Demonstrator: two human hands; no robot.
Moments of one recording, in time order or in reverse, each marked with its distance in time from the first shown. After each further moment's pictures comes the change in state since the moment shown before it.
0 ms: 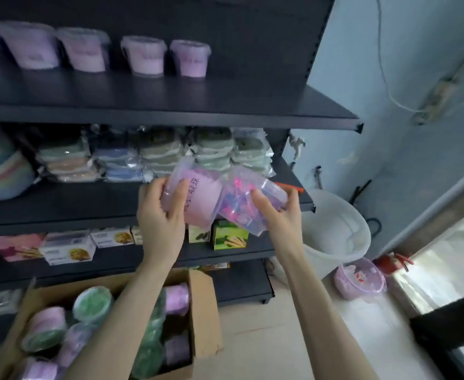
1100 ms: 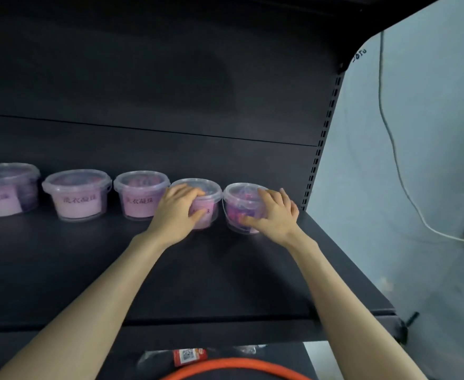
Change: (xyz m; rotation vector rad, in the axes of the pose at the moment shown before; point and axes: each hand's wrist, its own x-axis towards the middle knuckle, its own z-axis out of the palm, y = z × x) left_hand 0.376 -0.025 0.266 0.634 -0.278 0.424; right_hand 0.478 -0.063 -0.013 -1.033 -0.225 -0.374
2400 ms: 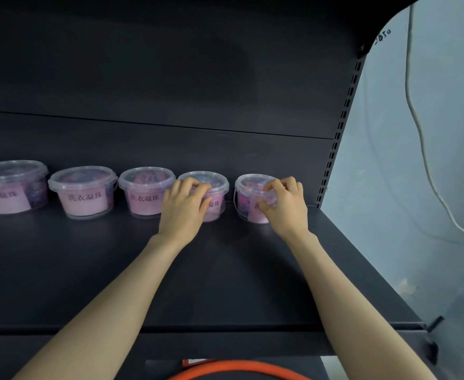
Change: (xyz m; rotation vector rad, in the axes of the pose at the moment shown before) left_hand 0.003 0.006 0.013 0.232 0.174 0.025; right_hand 0.028 0.010 0.018 0.060 0.326 -0.098
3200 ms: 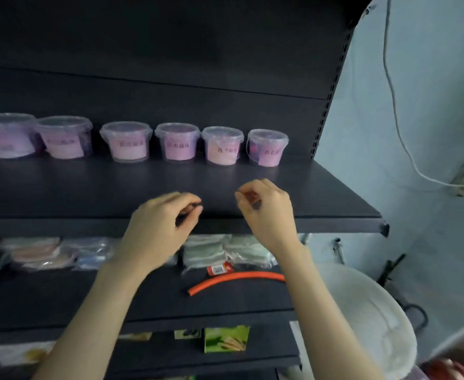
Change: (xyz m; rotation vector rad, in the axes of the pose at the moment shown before) left_hand -0.176 0.006 -0.188 -0.333 -0.095 0.074; right_hand -0.198 -0.155 -0.064 0.221 -0.005 -0.069
